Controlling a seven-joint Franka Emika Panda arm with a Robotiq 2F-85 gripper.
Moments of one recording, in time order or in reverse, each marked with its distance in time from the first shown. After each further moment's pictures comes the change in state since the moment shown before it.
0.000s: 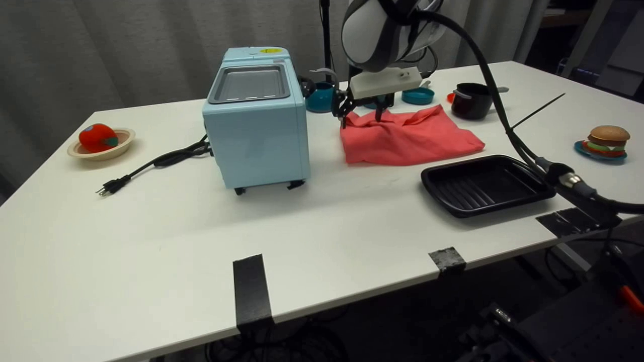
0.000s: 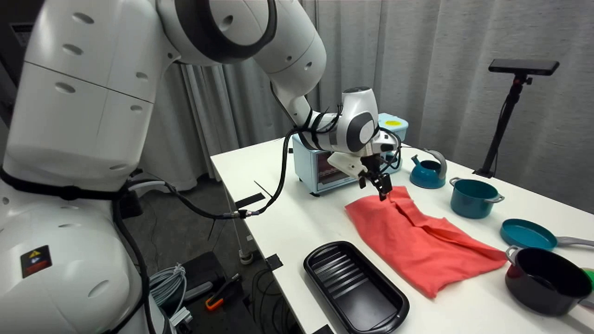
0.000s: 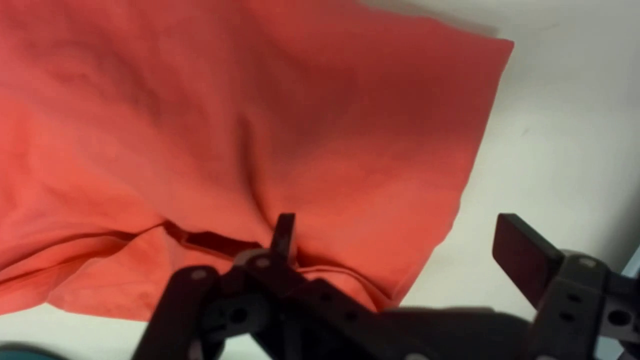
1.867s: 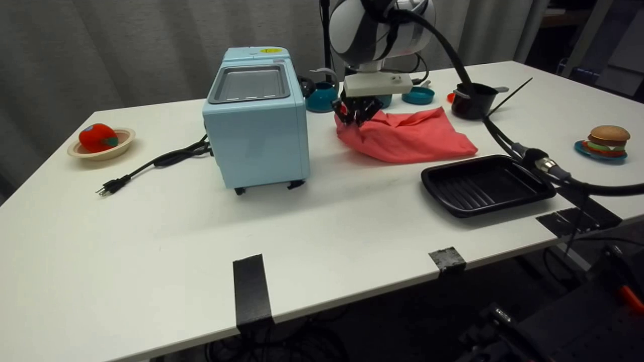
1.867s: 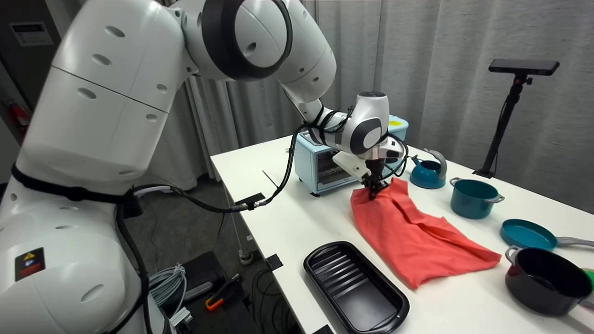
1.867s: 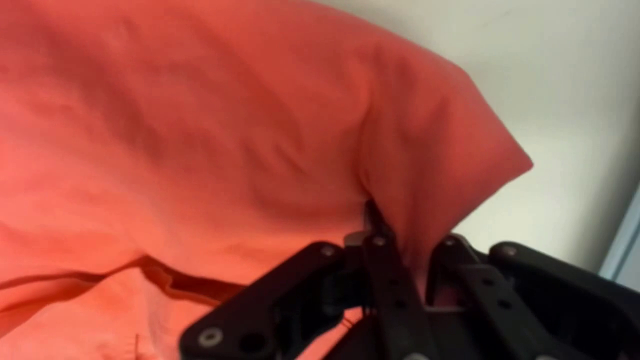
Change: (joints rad) arm -0.044 0.079 0.046 0.117 0.201 -0.084 -0.123
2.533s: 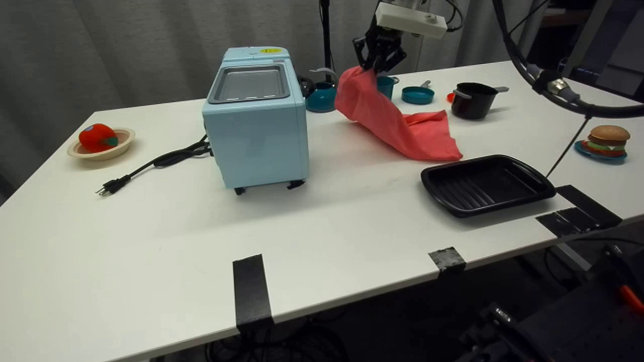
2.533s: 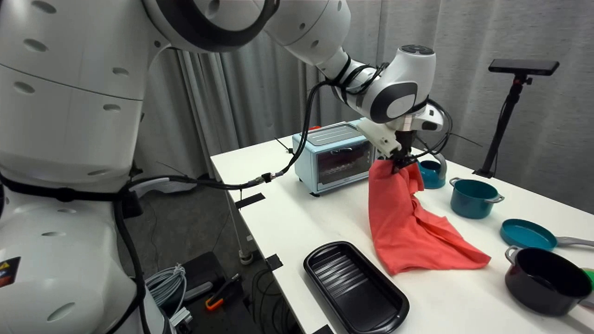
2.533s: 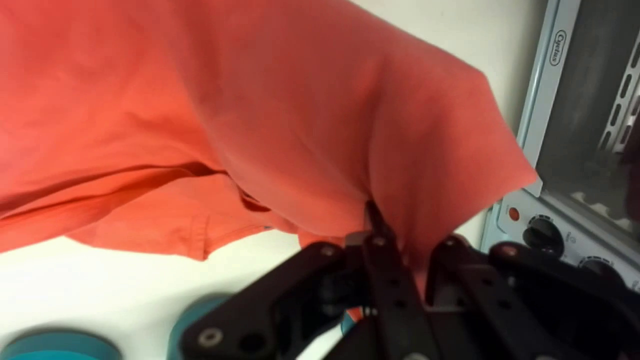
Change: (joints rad) arm -0.172 -0.162 0.056 0.013 0.227 -0.107 -0.205
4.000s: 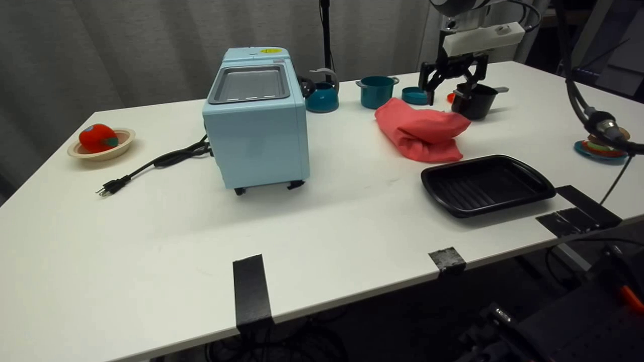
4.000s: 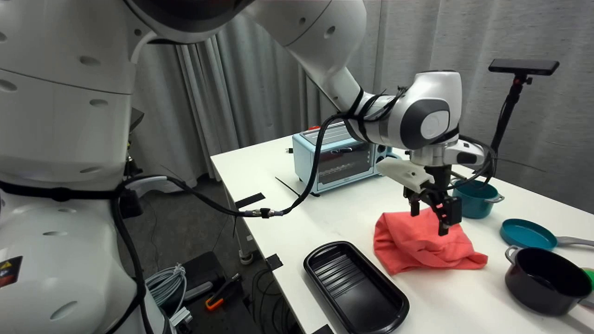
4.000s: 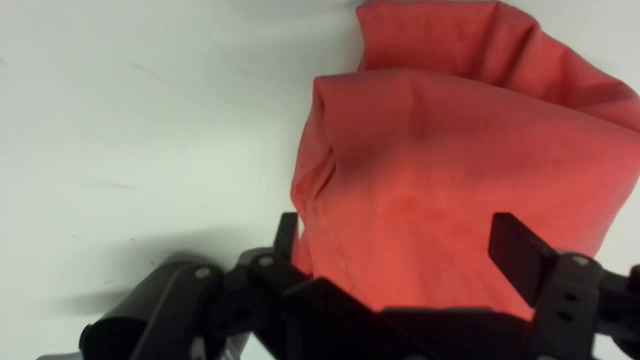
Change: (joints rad) arm 0.018 -0.056 -0.215 -0.170 -0.369 -0.079 0.148
